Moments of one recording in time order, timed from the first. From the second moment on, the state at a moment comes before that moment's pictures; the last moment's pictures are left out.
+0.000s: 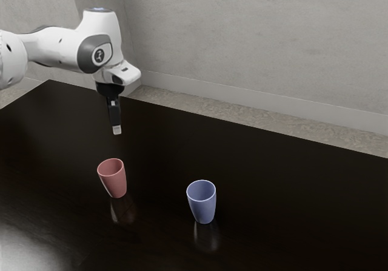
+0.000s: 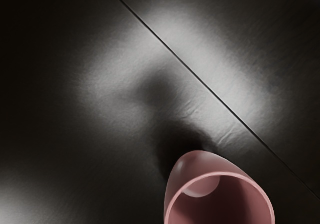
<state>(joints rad) -0.06 0.22 0.17 -1.76 0.03 1.89 0.89</state>
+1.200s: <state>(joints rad) -0.47 0.33 0.12 -1.76 0.09 2.01 0.76</state>
